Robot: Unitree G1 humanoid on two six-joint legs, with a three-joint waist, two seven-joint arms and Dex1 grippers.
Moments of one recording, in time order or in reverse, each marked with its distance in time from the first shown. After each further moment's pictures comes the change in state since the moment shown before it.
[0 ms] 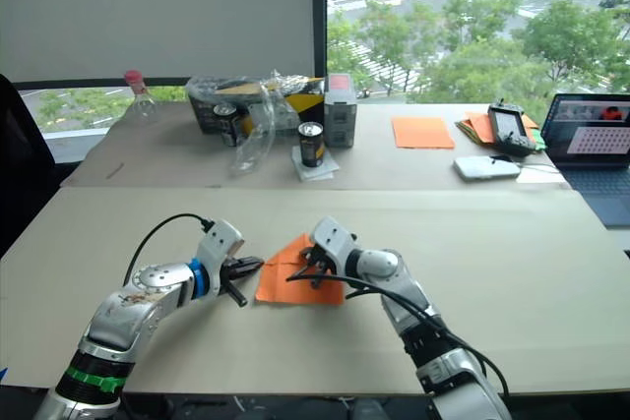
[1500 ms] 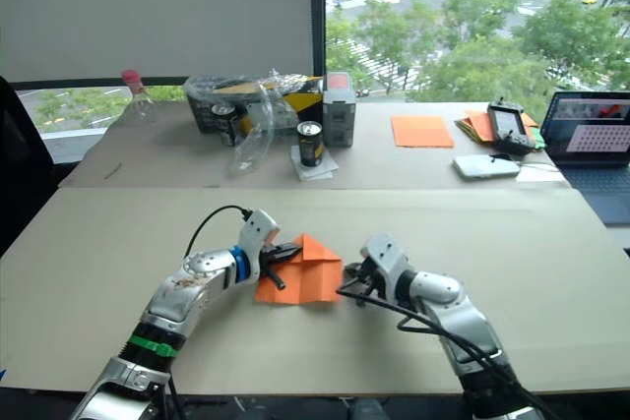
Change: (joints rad) left arm -0.173 -0.192 -0.094 0.364 0.025 -0.305 -0.034; right arm 0.281 -0.198 -0.129 -0.418 0.154 0.257 0.039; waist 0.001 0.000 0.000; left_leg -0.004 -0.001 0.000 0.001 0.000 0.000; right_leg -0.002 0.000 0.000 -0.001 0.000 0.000
